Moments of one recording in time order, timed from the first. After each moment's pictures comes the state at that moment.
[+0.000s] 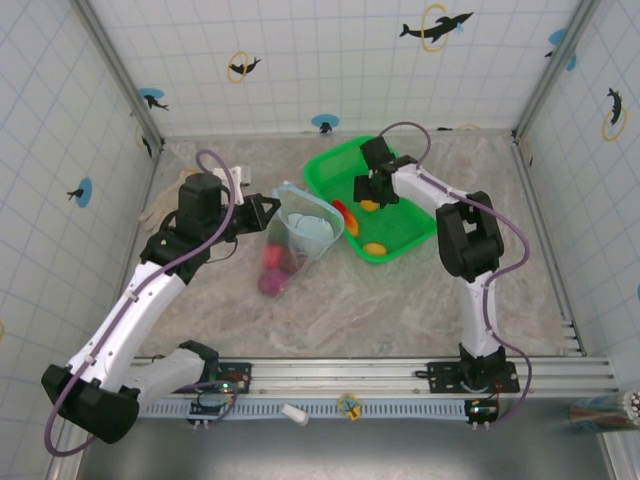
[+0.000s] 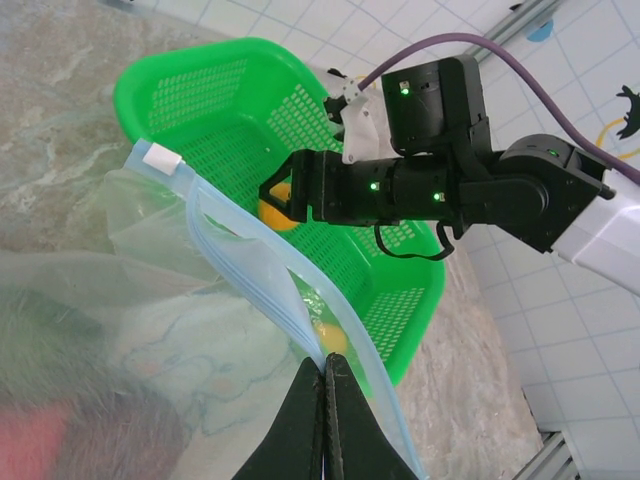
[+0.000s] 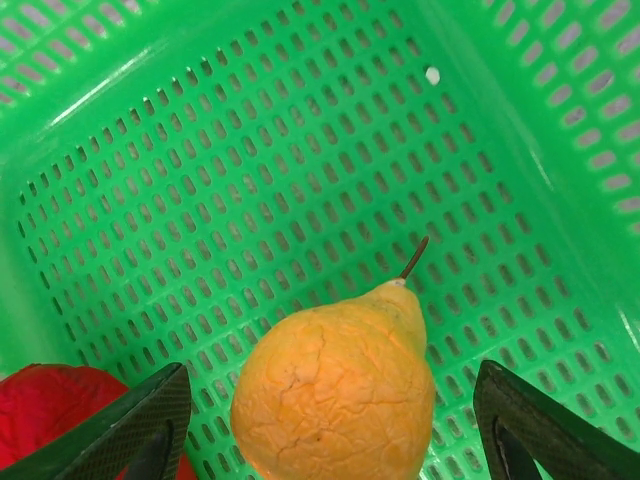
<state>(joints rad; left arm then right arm) -0.44 1.04 1.05 -0.50 0.35 -0.58 0.46 2.16 1.70 -0.63 0.05 0.42</state>
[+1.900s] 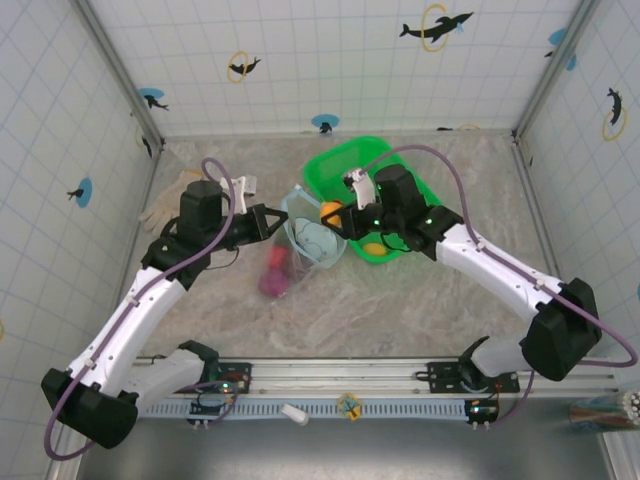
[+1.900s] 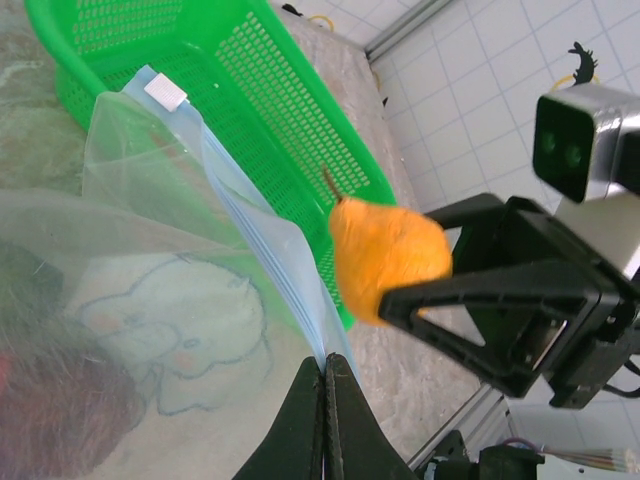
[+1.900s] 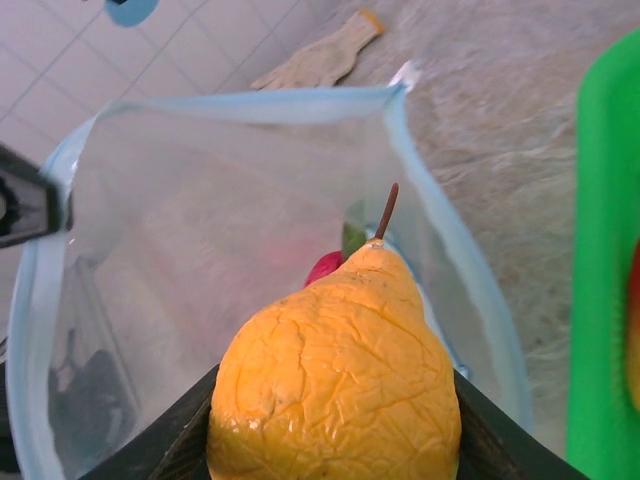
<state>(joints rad) -0.44 1.00 0.99 -0.49 0.49 -0.63 0.72 1.39 1.13 -0.30 -0.41 0.29</state>
